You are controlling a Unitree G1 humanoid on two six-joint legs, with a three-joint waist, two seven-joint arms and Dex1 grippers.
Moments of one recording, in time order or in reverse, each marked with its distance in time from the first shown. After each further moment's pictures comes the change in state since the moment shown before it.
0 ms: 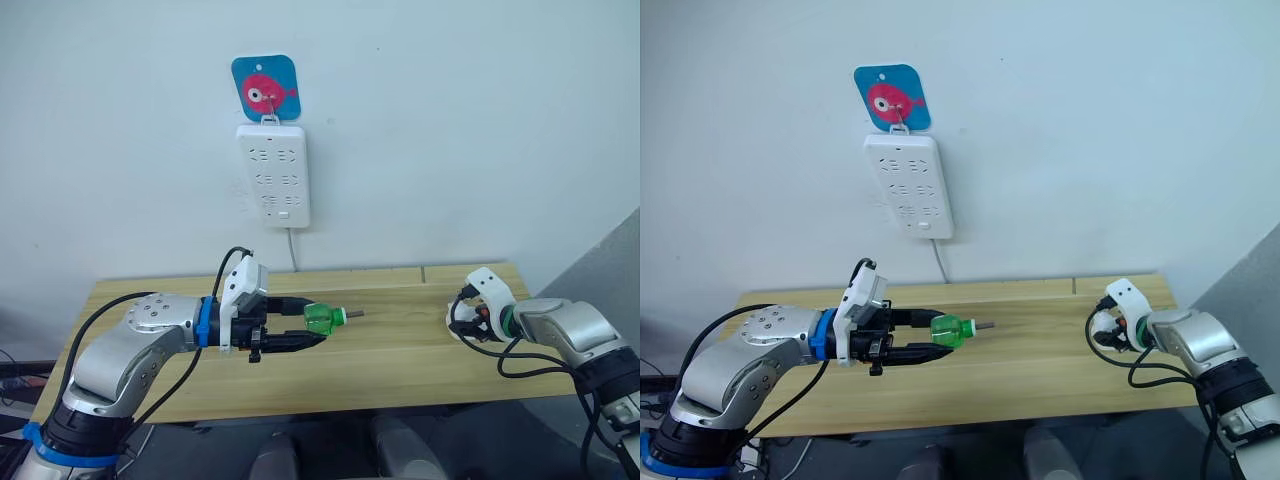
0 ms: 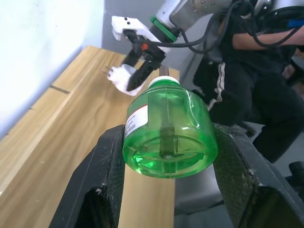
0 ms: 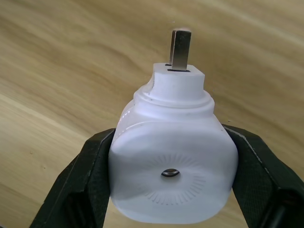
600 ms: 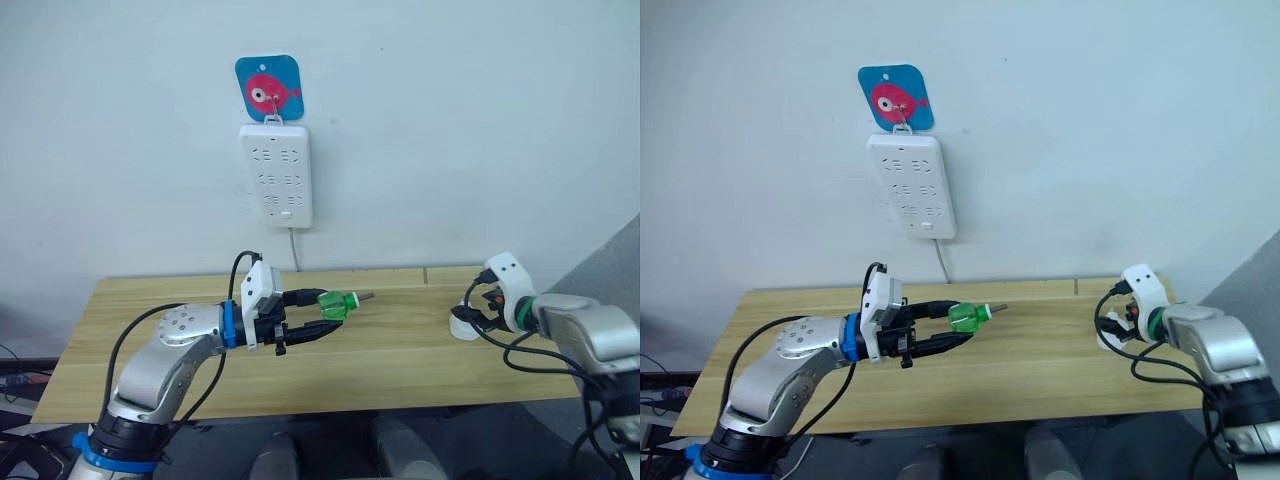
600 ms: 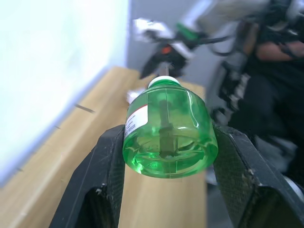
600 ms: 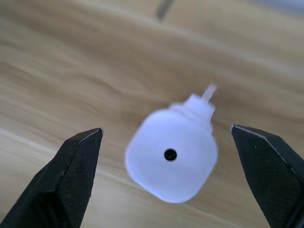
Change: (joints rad) left arm 0.032 -0.199 -0.034 0.091 0.113 -0.208 0.112; right arm 0.168 0.049 -0.370 -0.382 0.043 0.133 0.041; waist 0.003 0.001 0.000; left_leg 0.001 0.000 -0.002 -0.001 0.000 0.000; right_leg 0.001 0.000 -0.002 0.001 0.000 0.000
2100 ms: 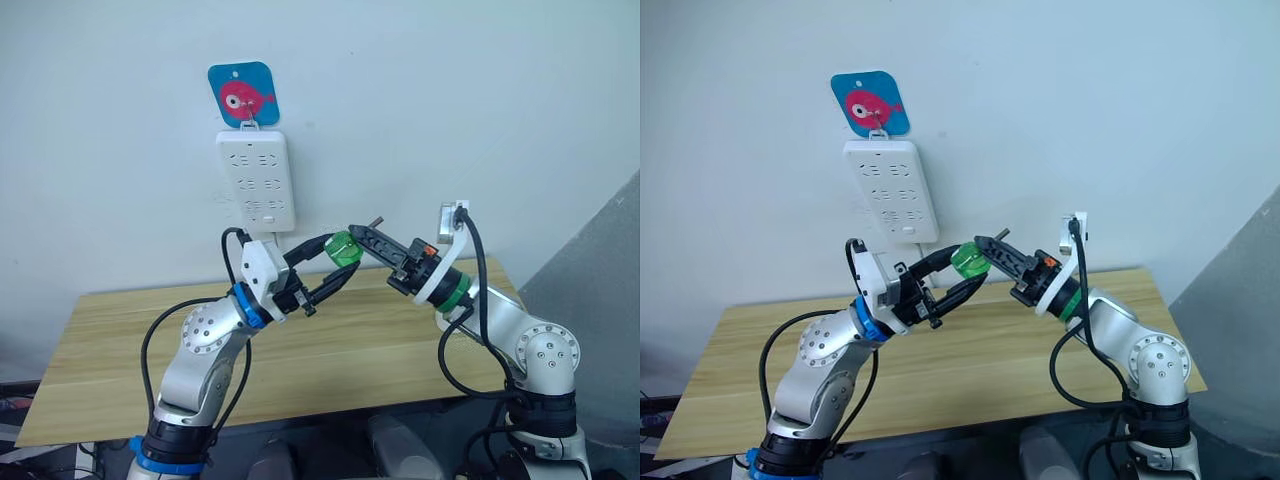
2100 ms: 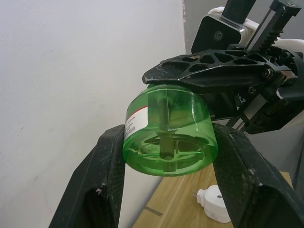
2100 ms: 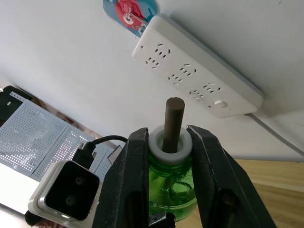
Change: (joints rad) left arm -0.020 -0.214 -0.007 -0.047 0.128 -0.293 0.249; right arm -0.071 0.545 -0.041 -0.259 1.090 -0.139 -0.663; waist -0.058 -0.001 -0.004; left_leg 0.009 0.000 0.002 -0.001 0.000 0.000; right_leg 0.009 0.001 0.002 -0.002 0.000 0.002
